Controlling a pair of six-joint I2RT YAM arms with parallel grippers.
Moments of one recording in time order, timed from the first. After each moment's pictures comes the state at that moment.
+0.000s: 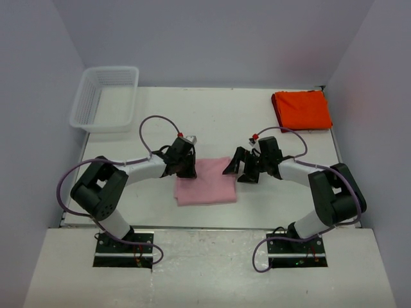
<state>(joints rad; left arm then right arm) -0.64 1.65 0.85 -0.19 0.07 -0.58 0.35 1.55 0.65 -0.04 -0.57 0.70</state>
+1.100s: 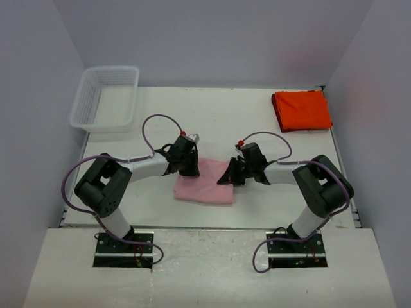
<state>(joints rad) -0.64 1.69 0.88 -0.16 0.10 -0.58 0.53 1.67 0.64 0.15 -0.47 0.82</state>
